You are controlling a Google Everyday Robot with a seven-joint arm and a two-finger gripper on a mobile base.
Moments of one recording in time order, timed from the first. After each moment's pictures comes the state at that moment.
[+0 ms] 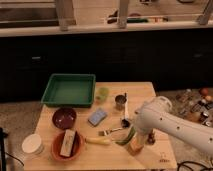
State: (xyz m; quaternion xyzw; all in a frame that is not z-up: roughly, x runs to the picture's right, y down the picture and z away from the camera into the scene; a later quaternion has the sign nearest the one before) arm 0.157 0.231 0.731 -0.26 -0.12 -0.13 0.95
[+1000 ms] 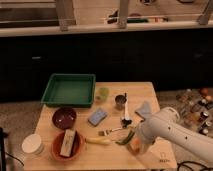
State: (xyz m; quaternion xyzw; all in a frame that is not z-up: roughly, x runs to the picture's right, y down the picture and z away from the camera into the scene) arm 0.162 0.269 0.741 -0.26 -0.18 -0.14 0.94
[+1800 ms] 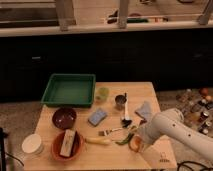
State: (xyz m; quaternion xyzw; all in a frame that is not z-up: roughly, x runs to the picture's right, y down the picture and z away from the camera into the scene) arm 0.176 0.280 0.754 -0.28 -0.22 -0.12 0.93
